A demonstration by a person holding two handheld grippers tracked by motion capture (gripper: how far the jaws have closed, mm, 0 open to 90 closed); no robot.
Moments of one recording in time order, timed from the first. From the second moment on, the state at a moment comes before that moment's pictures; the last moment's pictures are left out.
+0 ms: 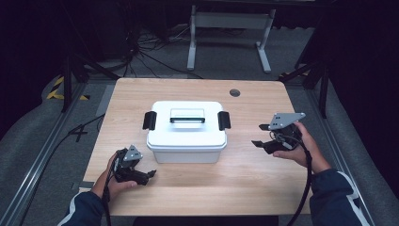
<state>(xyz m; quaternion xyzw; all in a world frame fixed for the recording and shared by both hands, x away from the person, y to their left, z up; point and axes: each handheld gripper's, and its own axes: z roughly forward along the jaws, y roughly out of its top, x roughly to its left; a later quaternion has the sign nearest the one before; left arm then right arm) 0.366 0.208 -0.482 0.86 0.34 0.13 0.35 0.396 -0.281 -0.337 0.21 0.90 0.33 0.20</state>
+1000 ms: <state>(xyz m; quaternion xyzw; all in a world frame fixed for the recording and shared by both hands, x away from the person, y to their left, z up) 0.366 0.208 -0.482 0.86 0.34 0.13 0.35 0.413 -0.211 -0.285 0.14 0.92 0.30 0.22</state>
